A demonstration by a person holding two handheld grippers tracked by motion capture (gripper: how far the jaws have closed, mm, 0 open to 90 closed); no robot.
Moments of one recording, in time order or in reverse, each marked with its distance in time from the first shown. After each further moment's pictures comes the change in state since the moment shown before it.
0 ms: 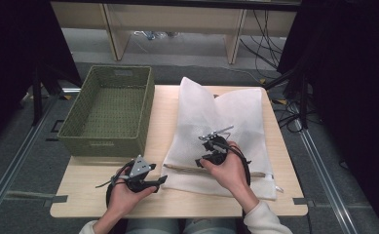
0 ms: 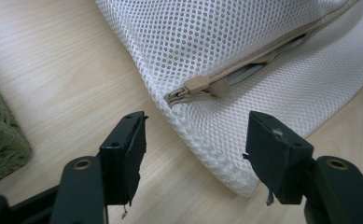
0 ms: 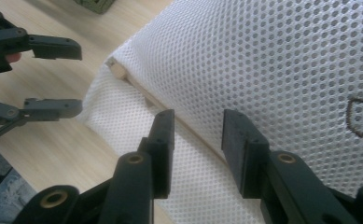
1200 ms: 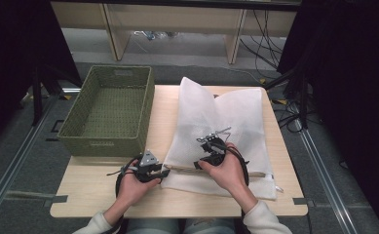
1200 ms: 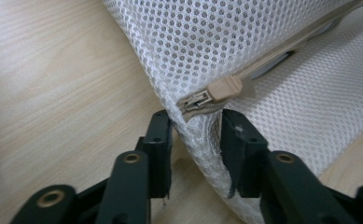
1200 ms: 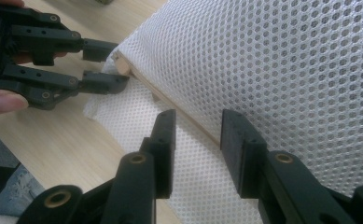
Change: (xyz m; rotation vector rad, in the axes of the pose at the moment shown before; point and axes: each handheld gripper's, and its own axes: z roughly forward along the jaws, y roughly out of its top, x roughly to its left) left arm 0.012 0.007 0.033 0.108 -0.028 -0.029; right arm -0.001 -0.001 0.009 0.033 0.009 -0.013
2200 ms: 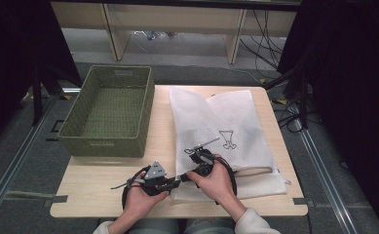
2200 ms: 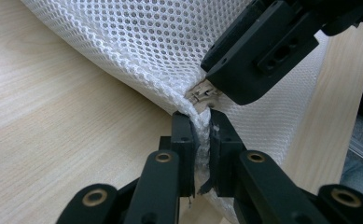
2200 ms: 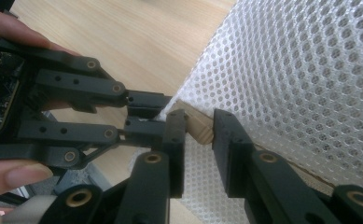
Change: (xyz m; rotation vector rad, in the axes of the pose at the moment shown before) left arm -0.053 -0.001 -0.010 -0.091 -0.132 -0.063; right arm 0.028 -0.013 0.029 0.046 0.192 0.044
